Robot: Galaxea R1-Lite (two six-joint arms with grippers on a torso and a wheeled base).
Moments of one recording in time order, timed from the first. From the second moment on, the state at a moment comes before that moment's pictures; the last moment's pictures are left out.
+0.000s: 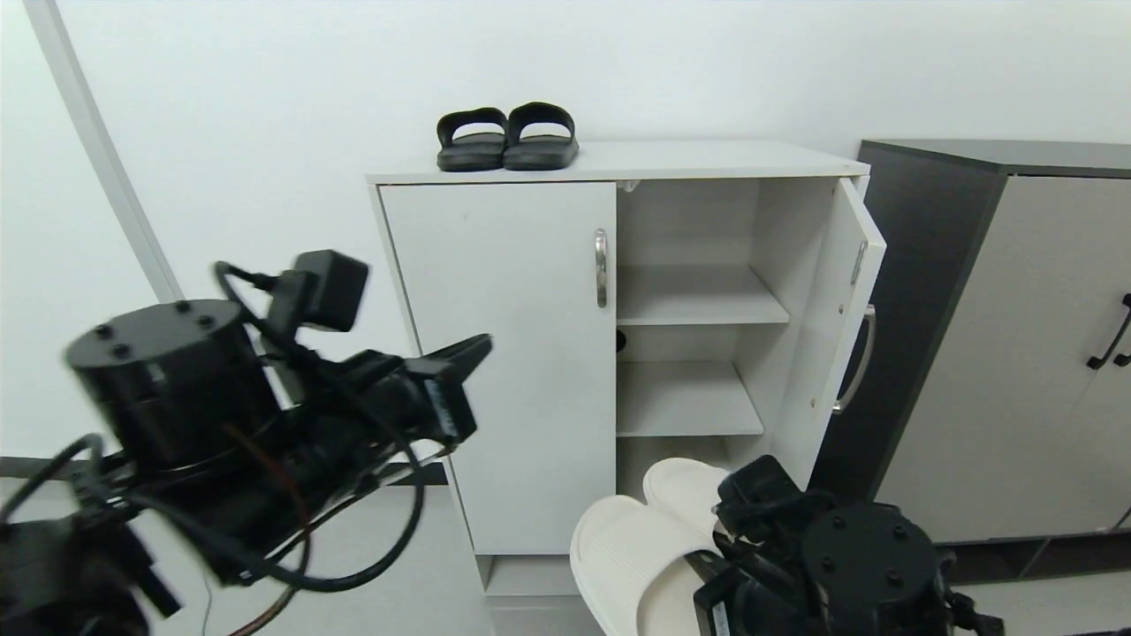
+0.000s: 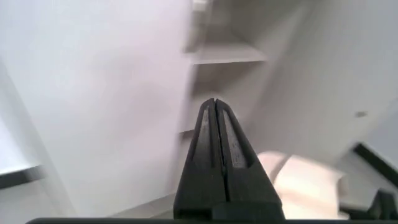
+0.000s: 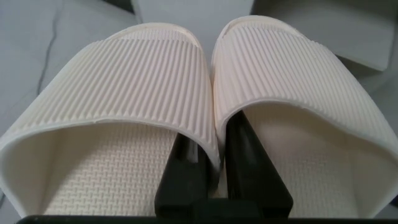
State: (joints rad) left arm -0.55 1.48 -0.51 -0.98 0.10 -0.17; right arm 0.98 1.83 -0.46 -0.99 -0.41 0.19
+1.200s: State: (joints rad) left arm -0.01 0.04 -0.01 -0.04 0.26 0.03; right arm 0.98 1.98 -0.55 -0.99 -0.53 0.22
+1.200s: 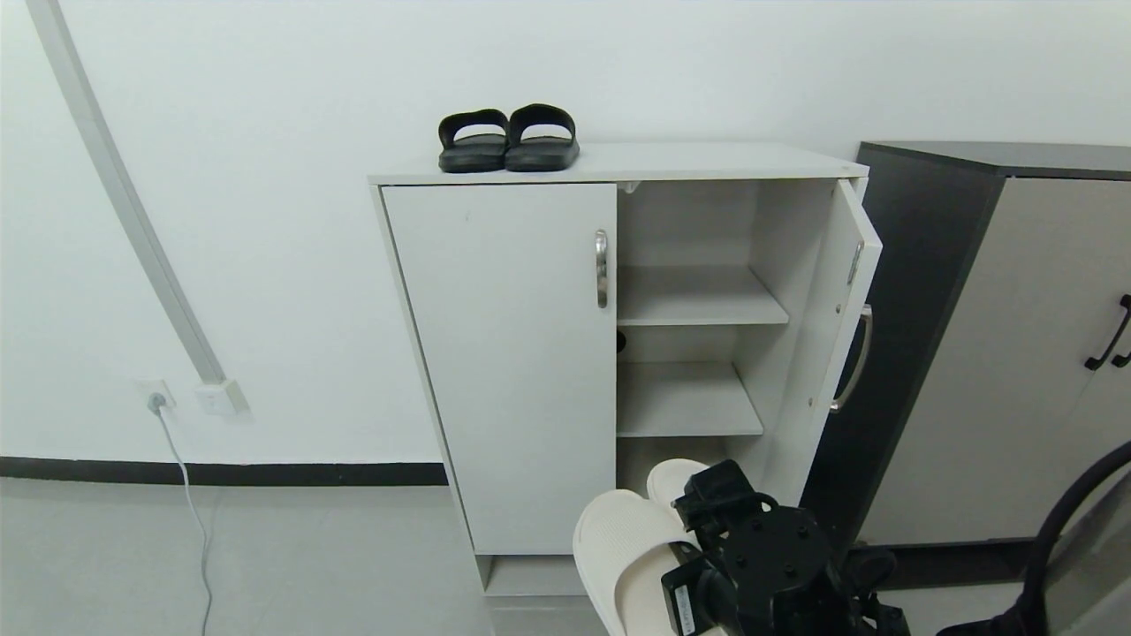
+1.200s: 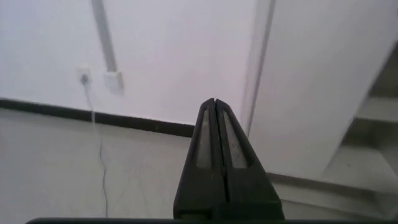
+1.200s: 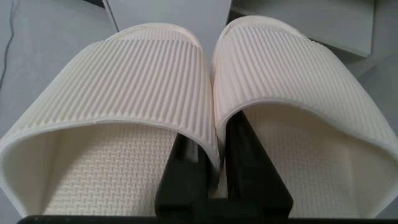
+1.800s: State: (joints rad) left arm 0.00 0.00 0.00 0.00 -0.08 0.01; right arm 0.97 2.15 -0.79 -1.01 -0.63 0.22
